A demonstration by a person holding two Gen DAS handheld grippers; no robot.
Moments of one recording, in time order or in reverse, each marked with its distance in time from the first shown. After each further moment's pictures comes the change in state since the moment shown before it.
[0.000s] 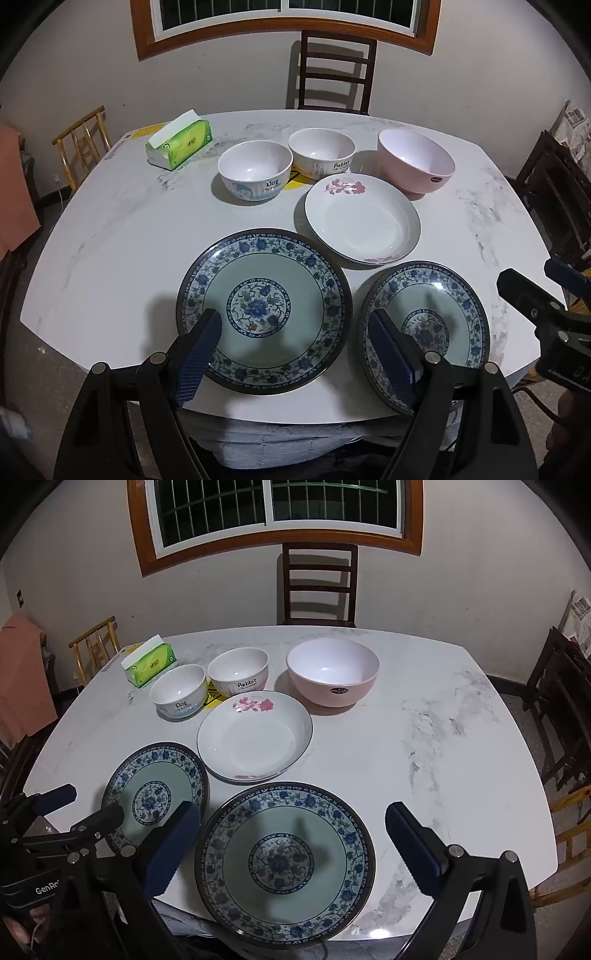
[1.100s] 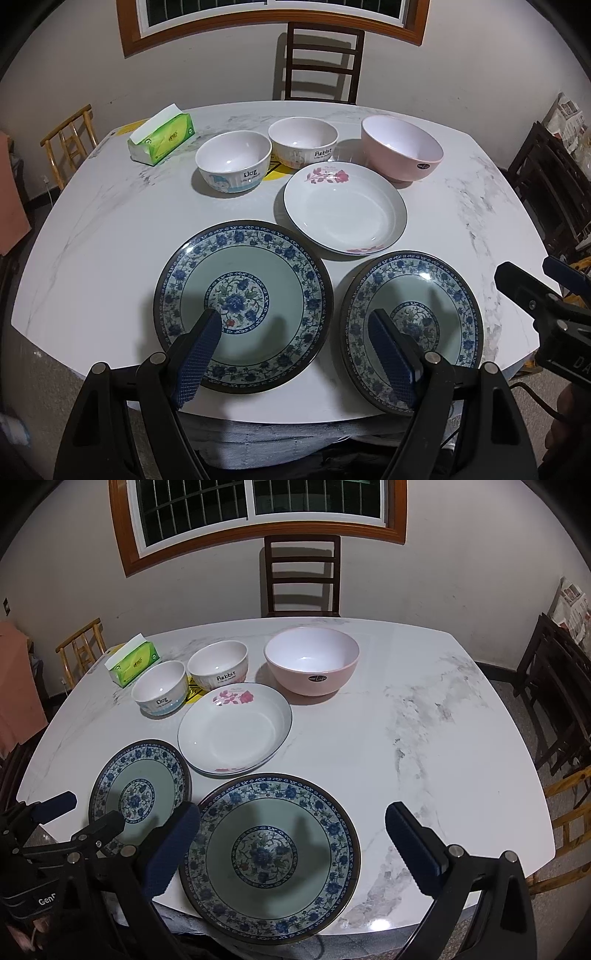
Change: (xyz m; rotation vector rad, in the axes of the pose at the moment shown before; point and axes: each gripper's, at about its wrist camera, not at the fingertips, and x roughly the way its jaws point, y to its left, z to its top) left arm 0.011 -0.010 -0.005 0.006 0.029 -0.061; right arm 0.008 -0.017 -0.006 0.042 0.041 -0.046
